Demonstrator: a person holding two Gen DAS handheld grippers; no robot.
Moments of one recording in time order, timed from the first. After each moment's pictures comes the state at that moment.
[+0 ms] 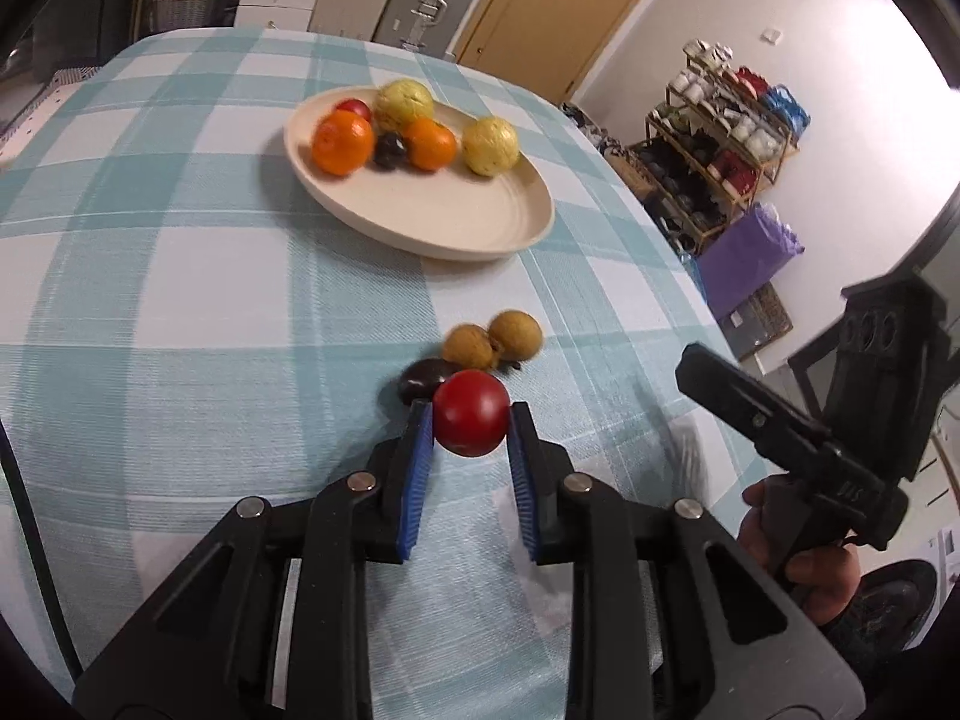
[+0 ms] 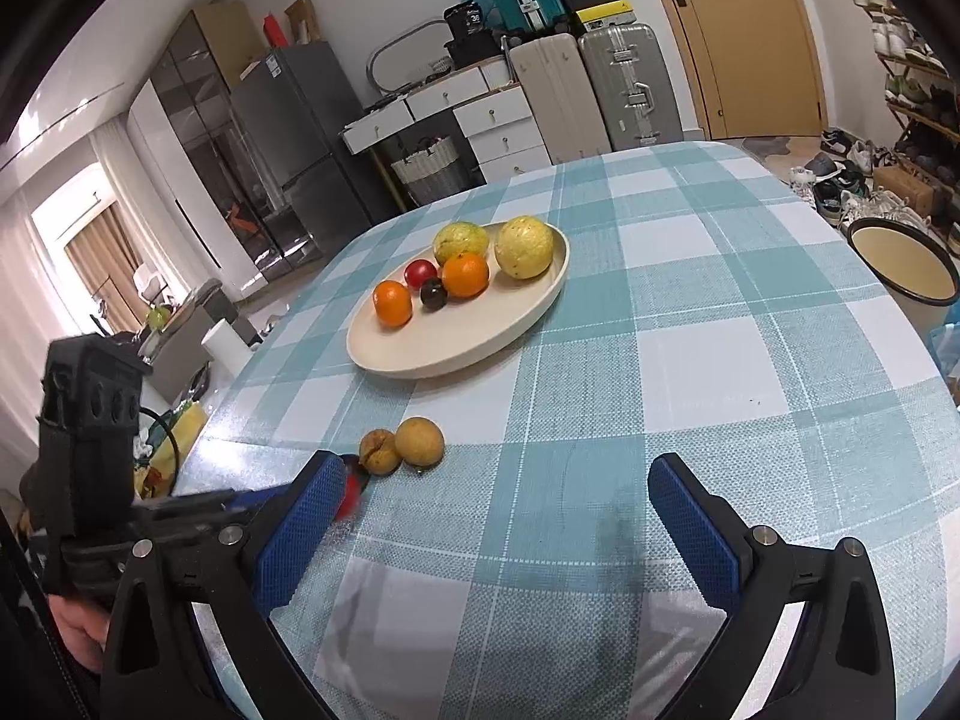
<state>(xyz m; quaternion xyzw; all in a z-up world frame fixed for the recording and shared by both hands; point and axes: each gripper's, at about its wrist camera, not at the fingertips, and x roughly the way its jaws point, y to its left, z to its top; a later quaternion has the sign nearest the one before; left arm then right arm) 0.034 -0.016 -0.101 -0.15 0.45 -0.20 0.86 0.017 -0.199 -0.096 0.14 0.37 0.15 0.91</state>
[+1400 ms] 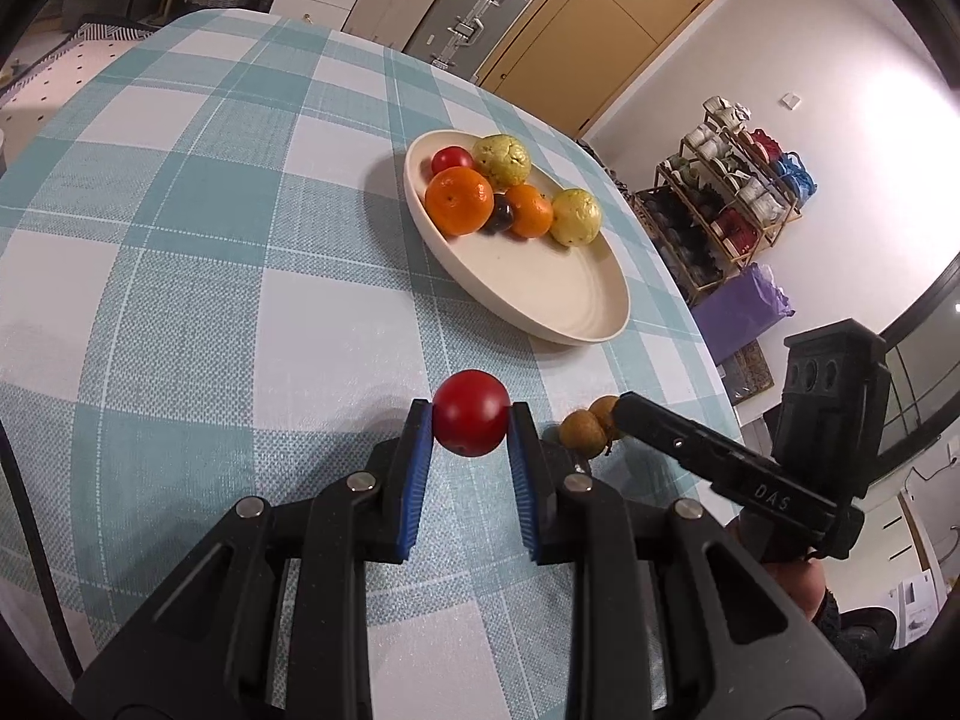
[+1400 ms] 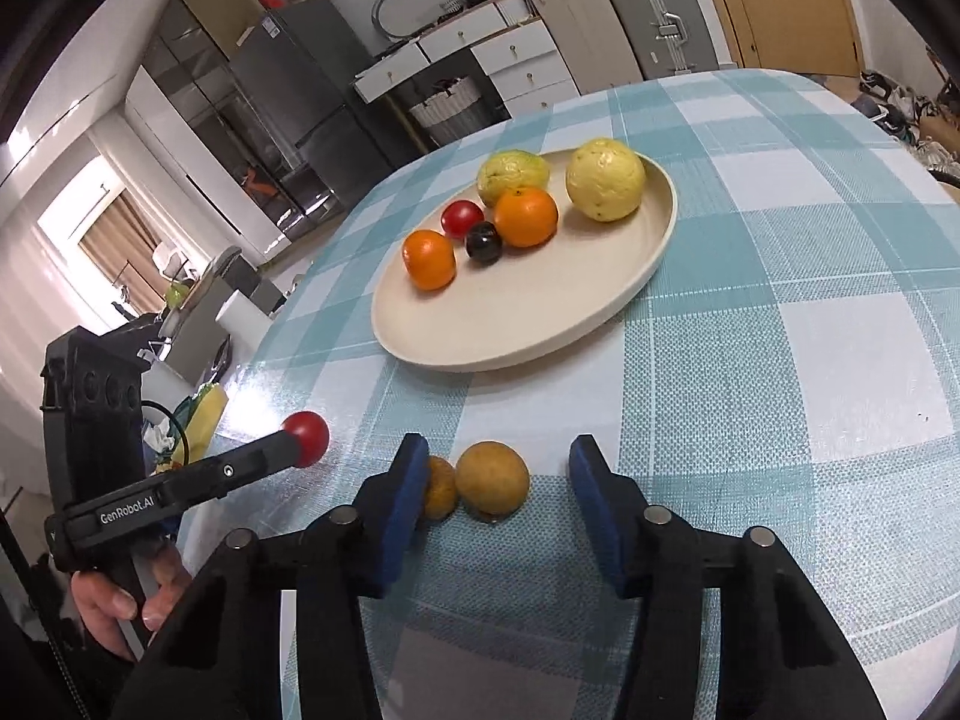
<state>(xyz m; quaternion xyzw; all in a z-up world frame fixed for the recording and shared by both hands) 0.075 0.056 -0.114 -0.21 0.44 -0.19 0.85 0.076 -0.149 -0.122 0.16 0.44 0.20 0.86</state>
